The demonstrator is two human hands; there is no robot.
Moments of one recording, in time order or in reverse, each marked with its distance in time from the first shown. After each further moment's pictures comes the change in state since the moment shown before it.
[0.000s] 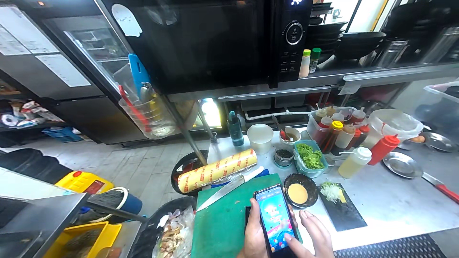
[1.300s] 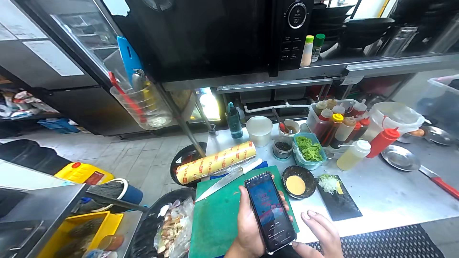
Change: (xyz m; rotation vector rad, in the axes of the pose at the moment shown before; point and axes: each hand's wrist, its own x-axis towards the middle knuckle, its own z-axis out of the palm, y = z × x) left_hand 0.002 0.009 -0.003 -0.104 0.072 -0.029; right_hand -0.006 0.004 -0.009 -0.007 0.138 -0.072
